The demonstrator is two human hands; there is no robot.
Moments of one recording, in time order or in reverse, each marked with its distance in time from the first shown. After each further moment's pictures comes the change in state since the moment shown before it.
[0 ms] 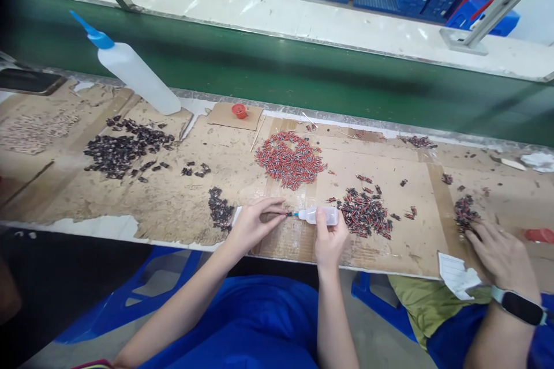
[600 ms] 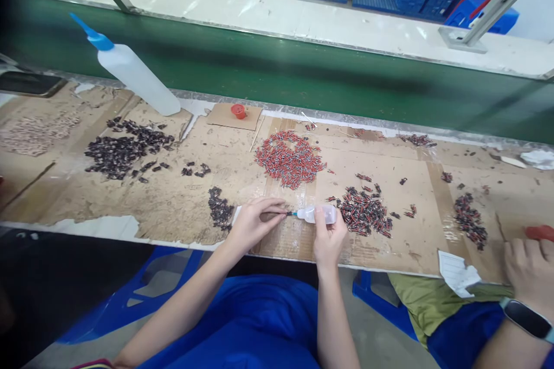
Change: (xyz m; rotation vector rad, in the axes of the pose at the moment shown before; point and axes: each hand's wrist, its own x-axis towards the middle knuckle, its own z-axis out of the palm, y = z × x) left_hand 0.001 0.002 0.000 0.052 -0.009 -0.030; right_hand -0.002 -0.001 0.000 0.021 -0.042 -0.006
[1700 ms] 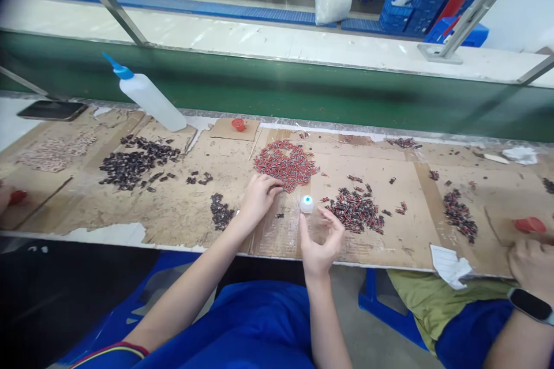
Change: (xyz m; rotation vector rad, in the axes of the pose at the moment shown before) left_hand 0.055 -0.002 0.000 0.368 0.155 0.075; right_hand -0.023 0.001 0.006 -0.032 0.254 -0.504
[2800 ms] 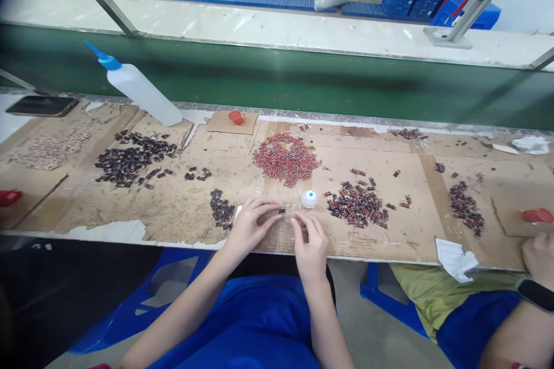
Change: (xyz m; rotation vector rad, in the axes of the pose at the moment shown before) left_hand -0.067 0.007 -0.017 -0.218 -0.089 0.000; right_hand -0.015 -0.007 -0.009 -0.059 -0.483 0.155
